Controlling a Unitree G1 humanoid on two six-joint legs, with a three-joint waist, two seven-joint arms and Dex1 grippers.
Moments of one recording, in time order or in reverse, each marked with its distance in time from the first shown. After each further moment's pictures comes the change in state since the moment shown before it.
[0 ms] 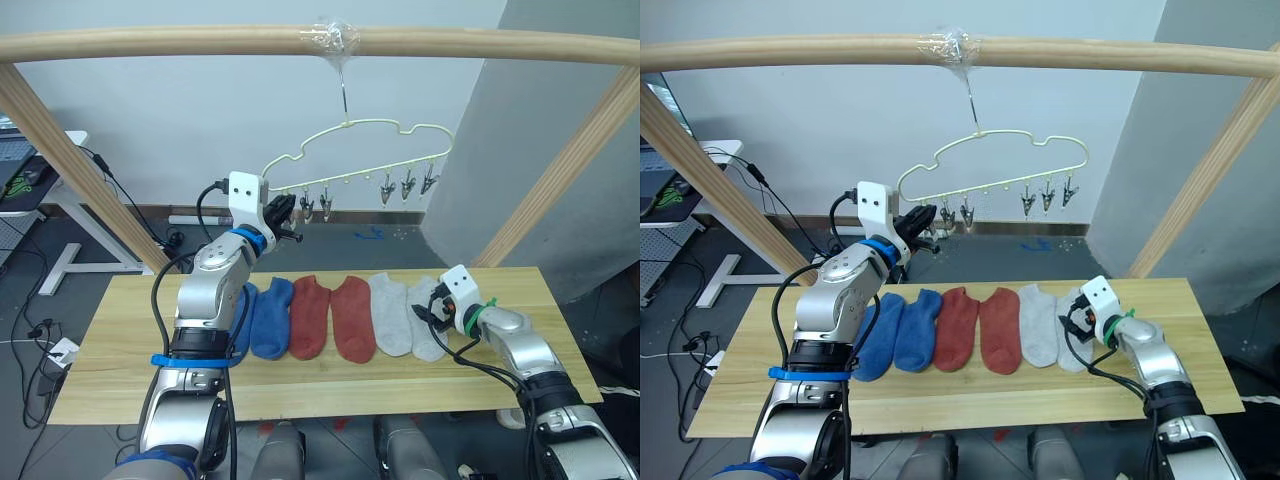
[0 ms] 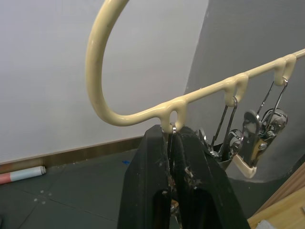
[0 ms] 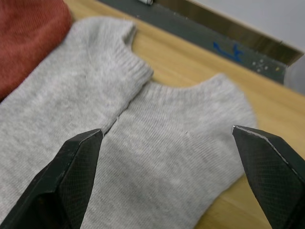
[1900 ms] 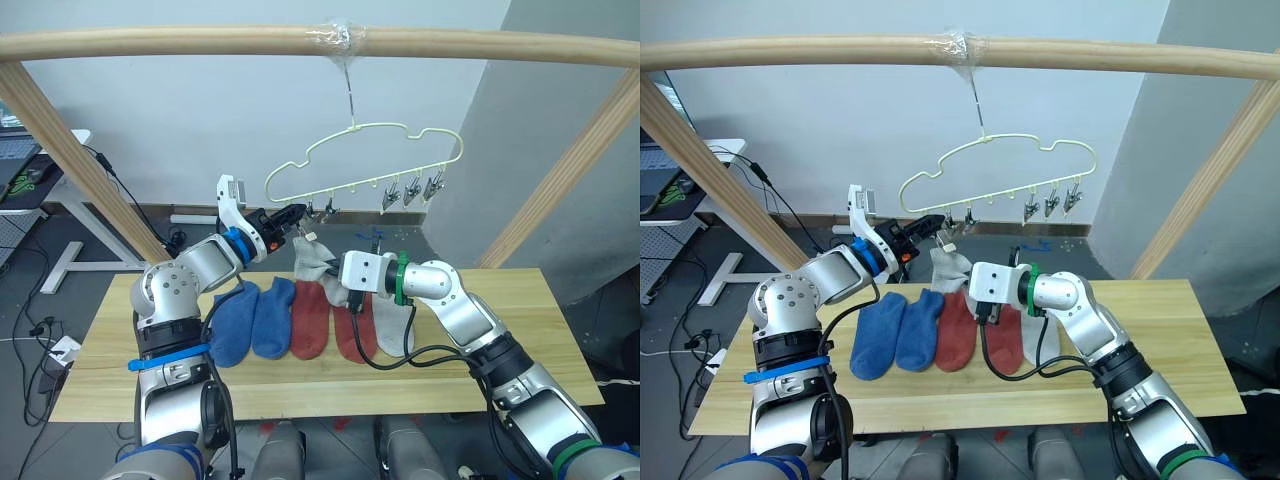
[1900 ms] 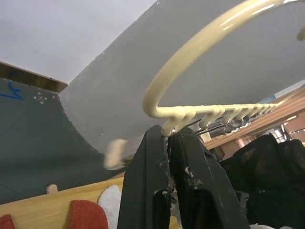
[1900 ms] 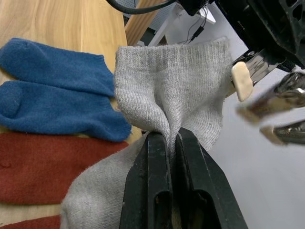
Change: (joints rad) left arm -0.053 -0.026 0.330 -0.065 -0.593 0.673 0.076; right arm -0.222 0.098 0.317 -0.326 -0.289 -0.365 0.199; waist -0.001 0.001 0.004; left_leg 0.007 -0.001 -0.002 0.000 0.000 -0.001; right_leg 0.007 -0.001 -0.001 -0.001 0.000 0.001
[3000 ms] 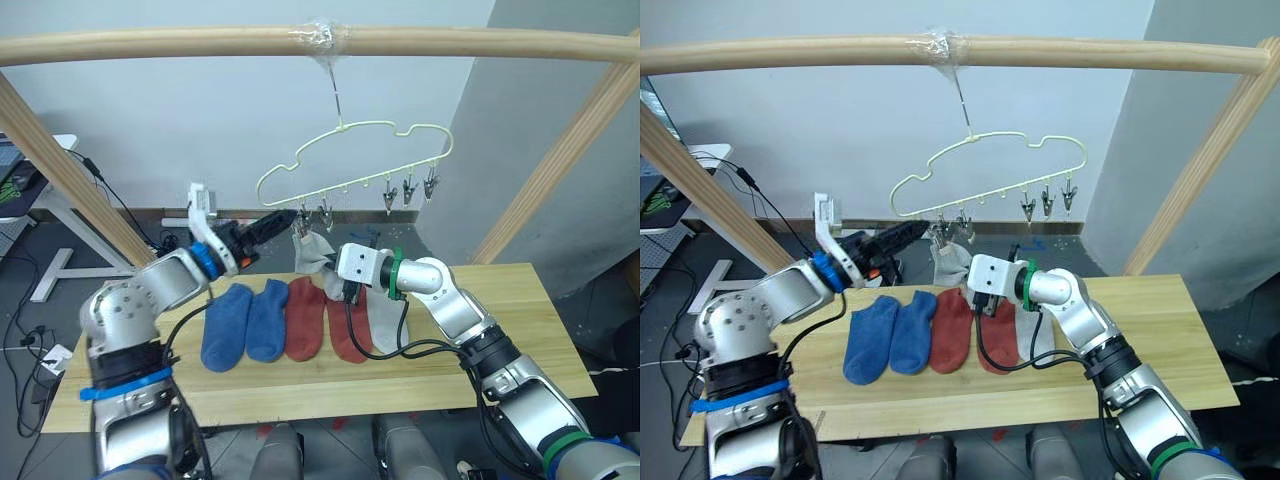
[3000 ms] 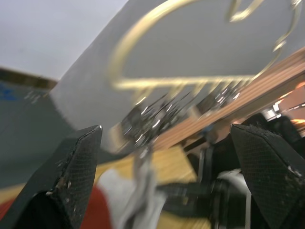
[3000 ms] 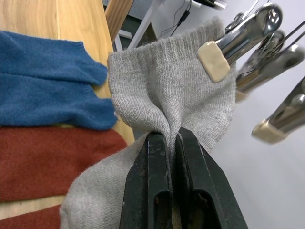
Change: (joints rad) left arm 0.175 0.178 0.031 -0.160 -0.158 0.095 -0.054; right arm -0.045 0.052 -0.018 0.147 0.004 -0.027 -0.051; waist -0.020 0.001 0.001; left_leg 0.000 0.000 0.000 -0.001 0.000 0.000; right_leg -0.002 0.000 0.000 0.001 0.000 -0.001
